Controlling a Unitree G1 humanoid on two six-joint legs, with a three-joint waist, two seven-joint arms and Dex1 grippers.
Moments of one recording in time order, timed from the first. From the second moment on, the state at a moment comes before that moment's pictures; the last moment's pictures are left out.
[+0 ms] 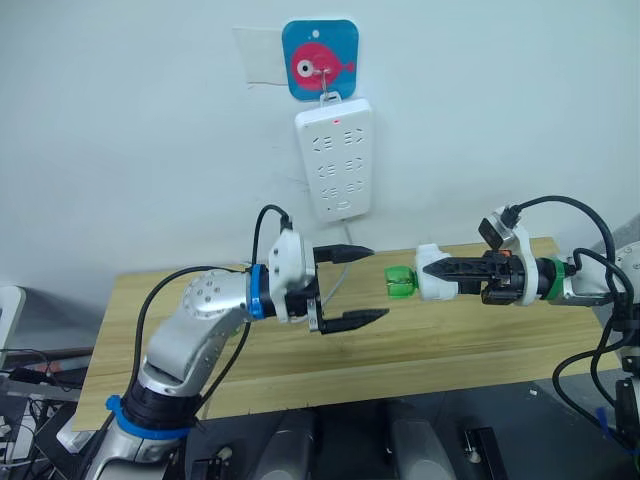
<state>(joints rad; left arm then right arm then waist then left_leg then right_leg) -0.32 0.46 -0.20 -0.28 -0.28 -0.11 -1.04 -0.68 -0.79 -0.10 0.32 1.46 1.61 0.57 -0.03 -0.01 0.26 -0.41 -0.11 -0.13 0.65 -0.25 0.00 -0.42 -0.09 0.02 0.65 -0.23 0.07</state>
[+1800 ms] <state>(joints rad) -0.58 0.35 -0.07 0.20 -1.59 1.25 -0.46 -0.68 -0.83 -0.02 0.22 1.56 1.58 0.61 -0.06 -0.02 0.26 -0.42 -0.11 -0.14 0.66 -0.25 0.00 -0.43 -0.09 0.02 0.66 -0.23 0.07</state>
